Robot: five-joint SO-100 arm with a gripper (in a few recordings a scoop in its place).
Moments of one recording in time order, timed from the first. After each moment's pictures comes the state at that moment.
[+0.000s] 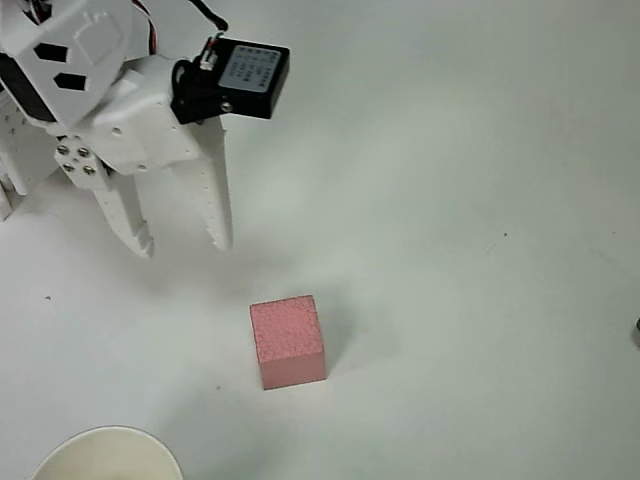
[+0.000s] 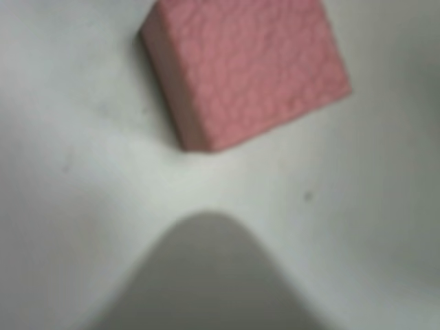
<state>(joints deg) 4.0 128.5 128.6 62.3 -31.1</state>
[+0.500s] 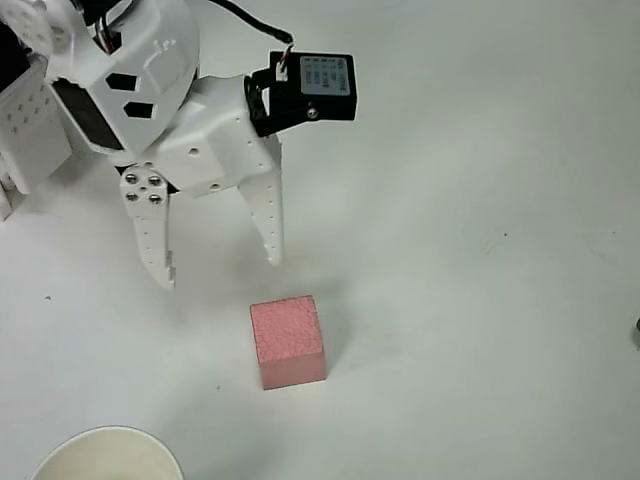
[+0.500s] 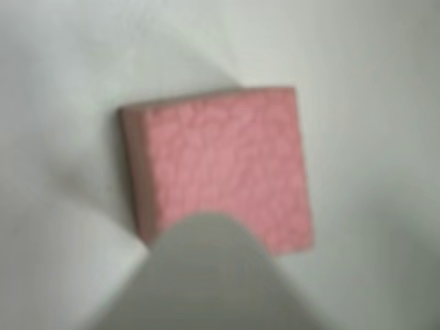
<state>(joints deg) 1.3 117.1 120.3 59.2 -40.2</state>
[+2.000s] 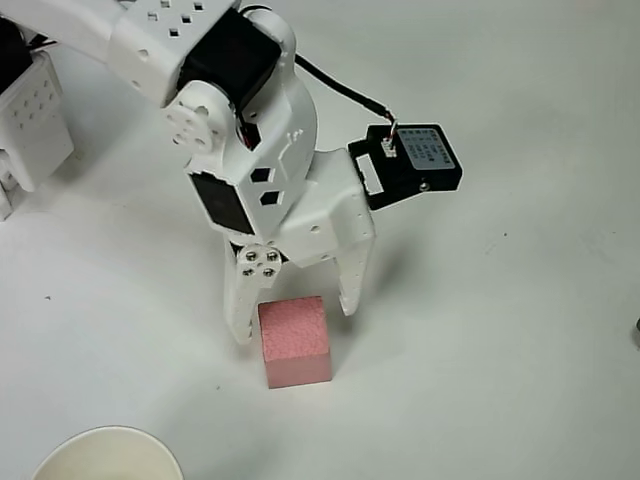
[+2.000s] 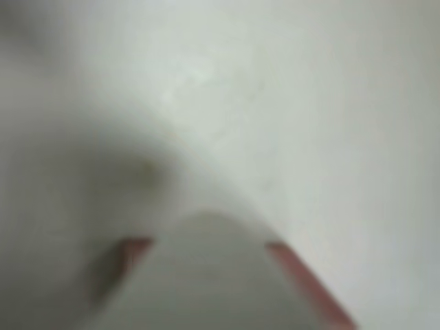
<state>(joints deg) -0.9 88.7 105.3 54.9 -45.3</state>
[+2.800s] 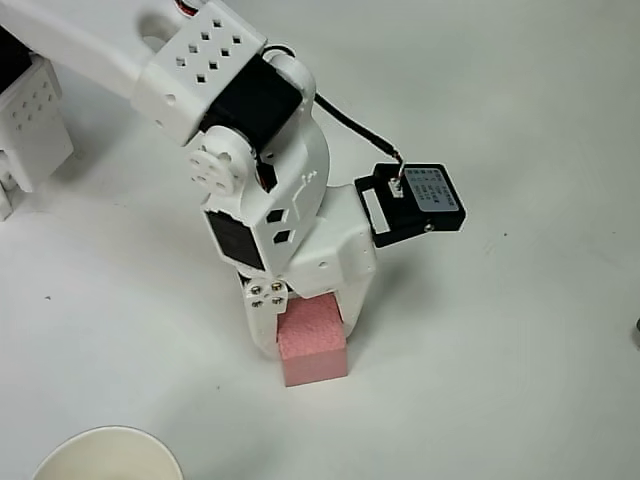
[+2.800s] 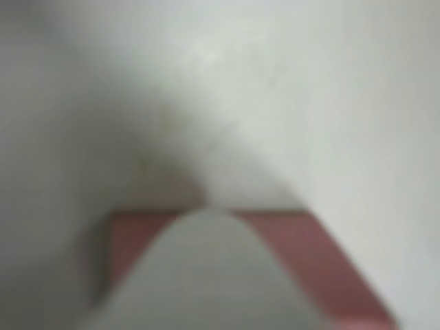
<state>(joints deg) -0.4 81.6 101.7 54.9 -45.7</state>
